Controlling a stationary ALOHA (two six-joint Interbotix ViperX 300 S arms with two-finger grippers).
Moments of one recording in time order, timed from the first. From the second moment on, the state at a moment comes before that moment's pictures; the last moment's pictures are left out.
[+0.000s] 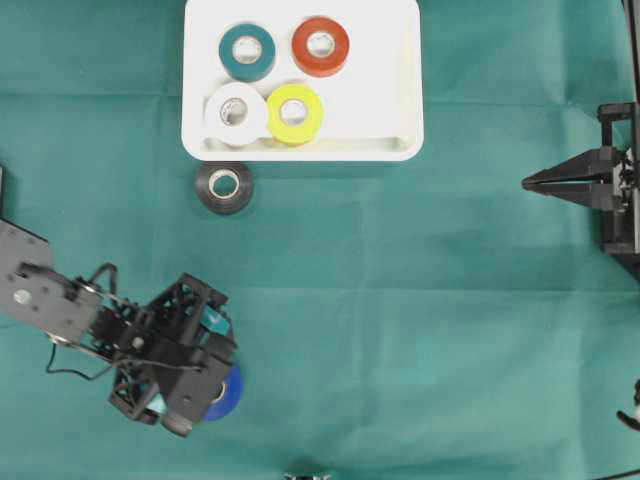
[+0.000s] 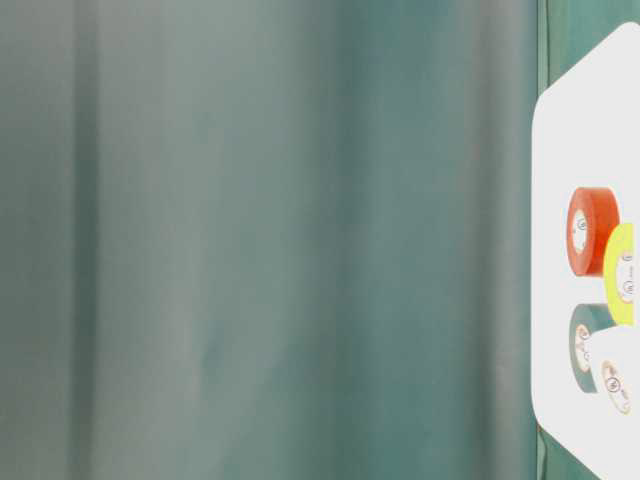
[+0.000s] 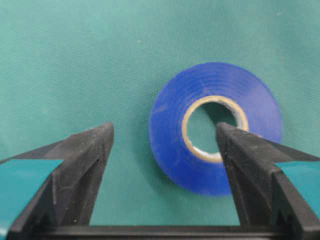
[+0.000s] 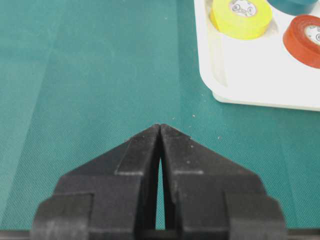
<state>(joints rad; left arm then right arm) -0.46 0.10 0.66 -0.02 0.14 0.10 -0.04 -1.16 1.48 -0.05 0.04 0.07</state>
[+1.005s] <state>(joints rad) -0.45 0.17 0.64 -0.02 0.14 0.10 -0.04 -1.15 1.48 -0.05 0.04 0.07</state>
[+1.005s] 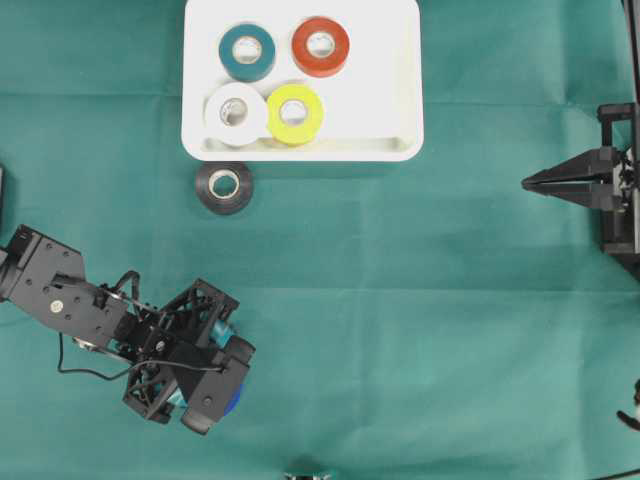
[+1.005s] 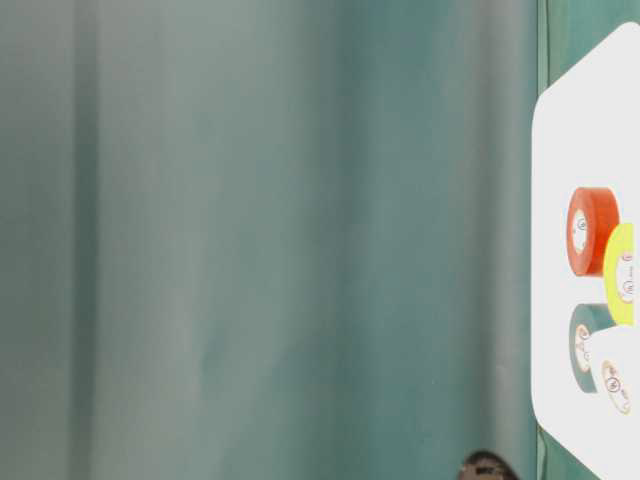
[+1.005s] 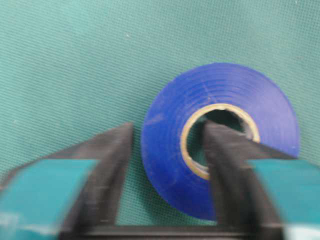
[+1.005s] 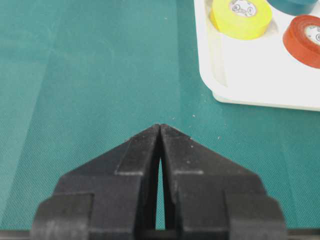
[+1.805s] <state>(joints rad) -0.45 0.09 0.58 -0.02 0.26 0.10 -0.04 -1.16 1.48 -0.05 0.04 0.07</state>
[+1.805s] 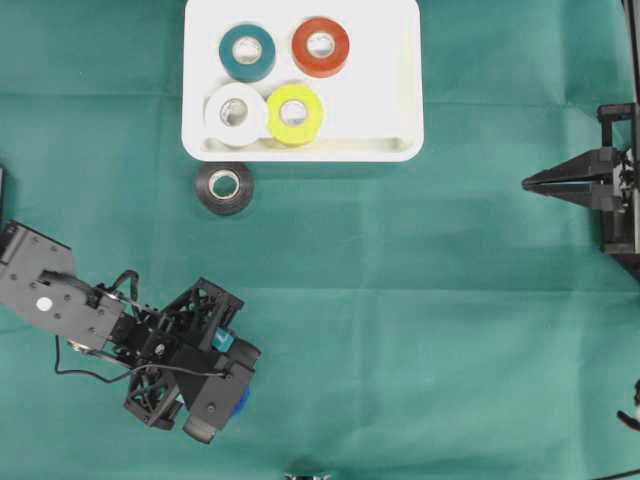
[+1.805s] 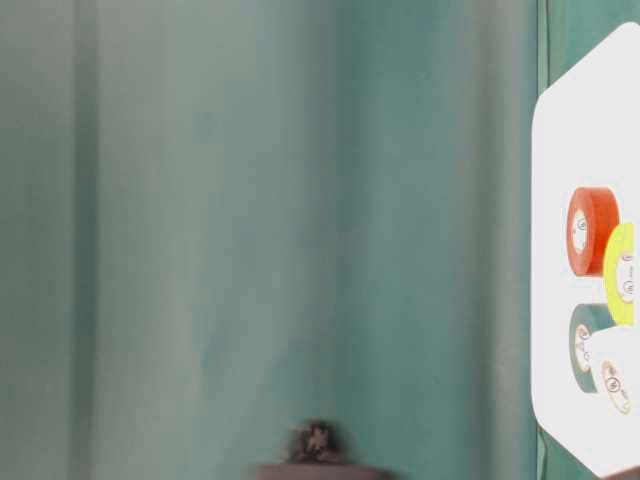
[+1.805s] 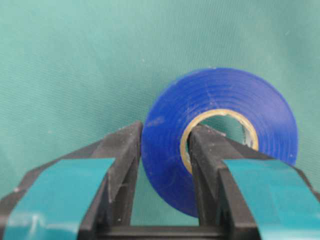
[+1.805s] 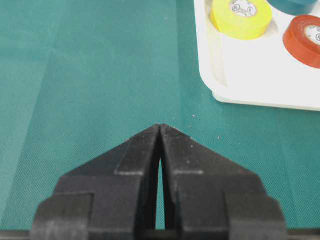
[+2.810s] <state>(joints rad) -0.36 0.18 0.33 -0.02 0.37 0.10 -0.04 -1.15 1.48 -0.05 0.04 0.07</state>
